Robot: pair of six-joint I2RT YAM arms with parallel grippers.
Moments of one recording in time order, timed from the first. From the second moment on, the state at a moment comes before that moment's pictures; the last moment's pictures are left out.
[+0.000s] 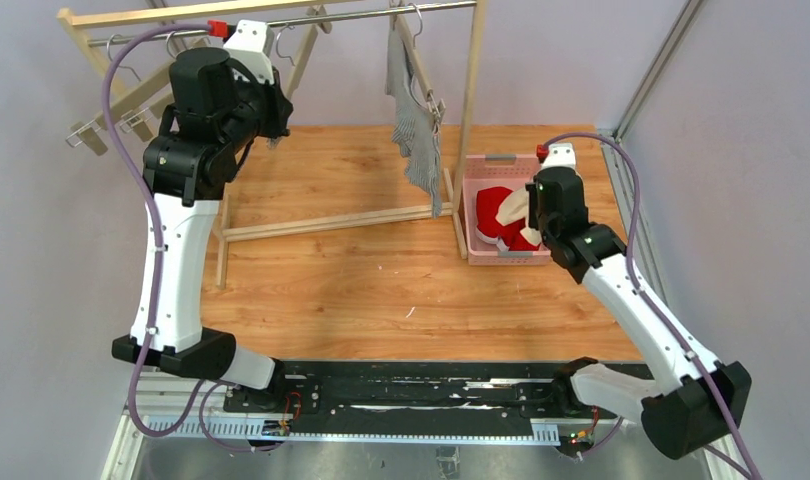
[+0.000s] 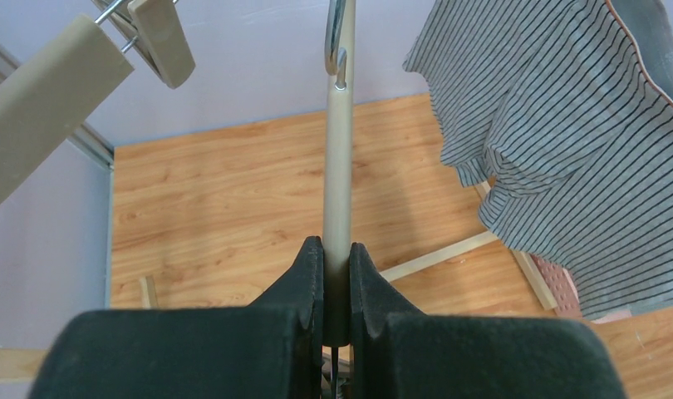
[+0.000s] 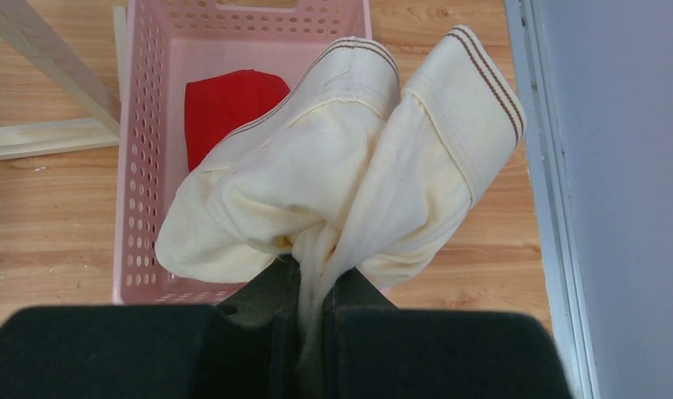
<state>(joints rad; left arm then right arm) -0.23 1.44 2.09 -0.92 -0.04 -0.02 0.42 1.08 1.03 -0.47 0.49 0.08</state>
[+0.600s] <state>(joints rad) -0.20 1.31 1.94 -0.85 -0.03 -0.04 0.30 1.39 1.02 -0.30 0.24 0.10</state>
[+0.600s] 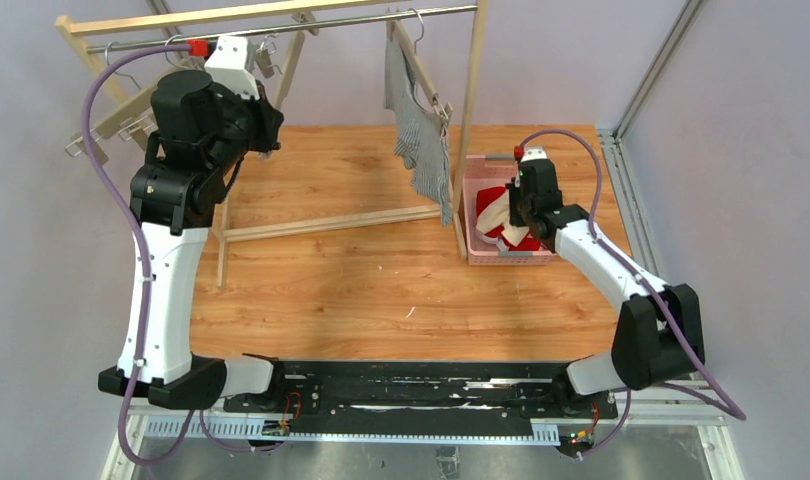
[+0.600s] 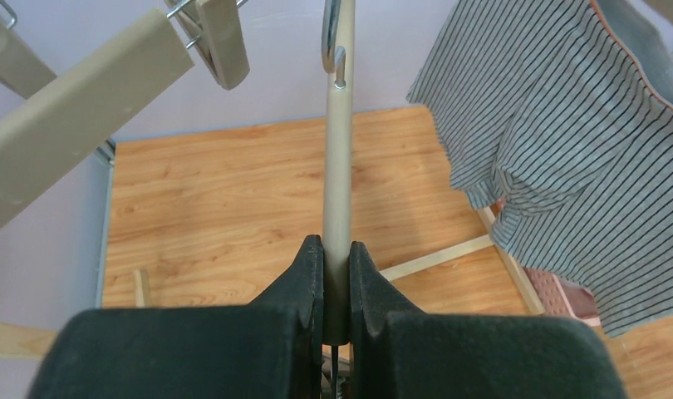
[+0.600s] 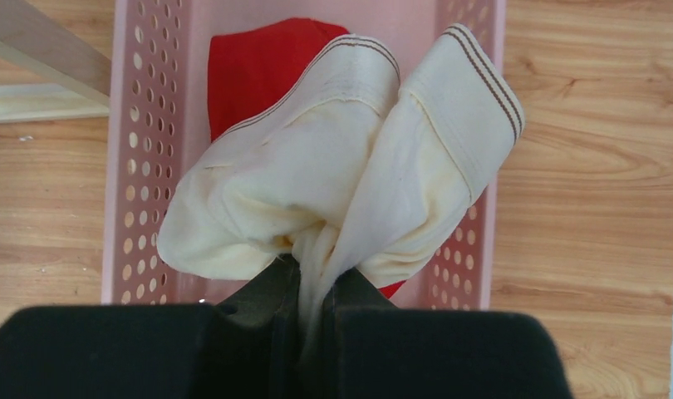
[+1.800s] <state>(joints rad) -0.11 1.36 1.93 -0.75 0.02 -0.12 0.30 1.68 1.09 -0.28 0.21 0.09</state>
